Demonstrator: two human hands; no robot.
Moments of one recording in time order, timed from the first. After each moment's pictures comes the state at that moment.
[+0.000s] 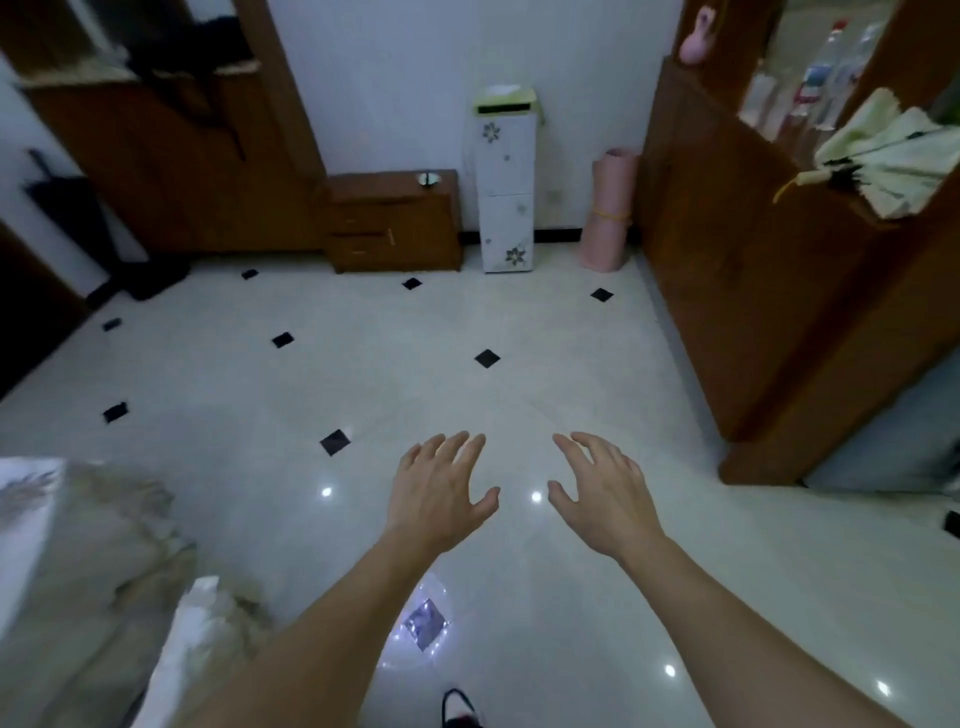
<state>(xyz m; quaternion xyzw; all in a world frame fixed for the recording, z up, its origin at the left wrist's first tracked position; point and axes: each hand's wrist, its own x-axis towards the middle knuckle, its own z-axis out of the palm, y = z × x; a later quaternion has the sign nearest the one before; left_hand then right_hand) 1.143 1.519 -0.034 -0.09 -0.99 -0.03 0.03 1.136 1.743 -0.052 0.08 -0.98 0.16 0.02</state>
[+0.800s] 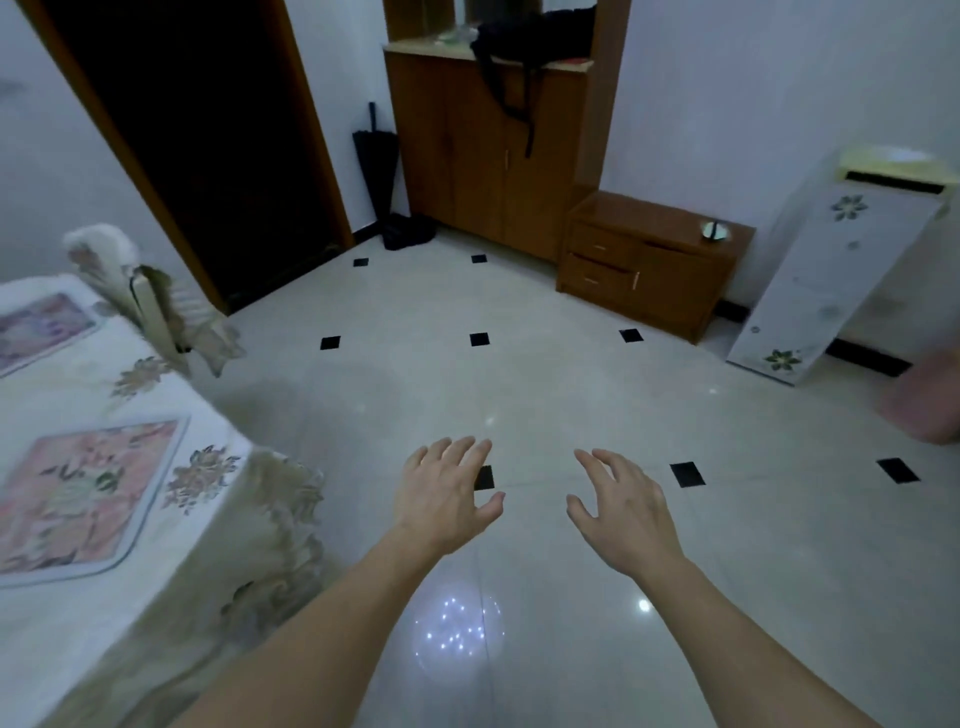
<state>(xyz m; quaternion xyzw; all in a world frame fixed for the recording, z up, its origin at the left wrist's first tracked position) 0.928 1.189 -0.045 0.19 -0.98 -0.02 0.05 0.795 1.390 -0.068 0.34 -0.92 0.17 -0.03</state>
